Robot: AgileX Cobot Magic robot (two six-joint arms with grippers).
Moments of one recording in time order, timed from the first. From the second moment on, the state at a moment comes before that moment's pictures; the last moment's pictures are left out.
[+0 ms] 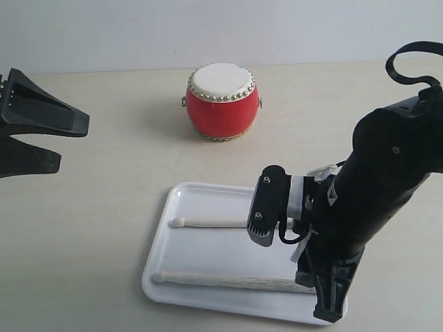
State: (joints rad) left arm 0.07 1.35 -0.76 -1.12 1.17 0.80; right arm 0.68 1.61 -0.73 0.19 0.66 -0.76
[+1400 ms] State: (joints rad) left arm -0.19 1.07 -0.69 -0.96 0.69 1.06; right arm 0.42 1.33 -0.73 0.60 0.34 -0.31
